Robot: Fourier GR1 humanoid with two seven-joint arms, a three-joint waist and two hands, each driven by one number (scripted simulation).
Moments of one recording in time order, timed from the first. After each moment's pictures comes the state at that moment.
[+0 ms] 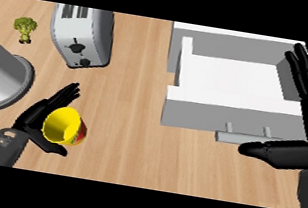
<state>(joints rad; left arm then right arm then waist) -0.44 0.33 0.03 -0.34 -0.15 -0.48 -0.90 -0.29 -0.19 -0.10 -1.87 -0.13 0.16 0.13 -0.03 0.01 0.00</state>
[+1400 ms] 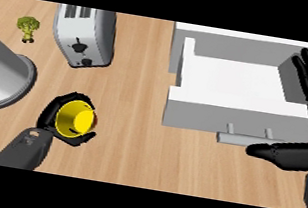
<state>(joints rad) -0.47 0.21 0.08 -0.36 -0.08 -0.26 -1.06 -0.27 -0.21 -0.13 -1.86 -0.14 0.18 0.11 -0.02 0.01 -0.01</state>
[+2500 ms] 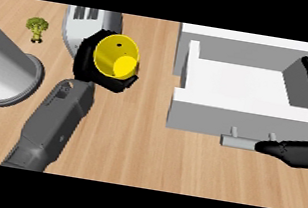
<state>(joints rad) -0.73 0.05 0.17 -0.69 0.10 -0.10 -0.81 -0.27 -0.24 -0.16 -1.84 -0.14 0.19 0.11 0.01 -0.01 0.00</state>
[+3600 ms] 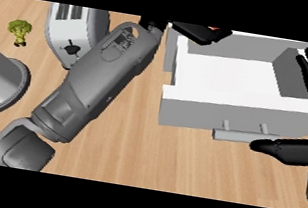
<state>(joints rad) -1.29 0.00 -0.09 -0.52 0.21 0.32 -0.27 -0.28 -0.22 -0.15 -1.81 -0.12 0.20 0.06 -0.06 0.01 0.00</state>
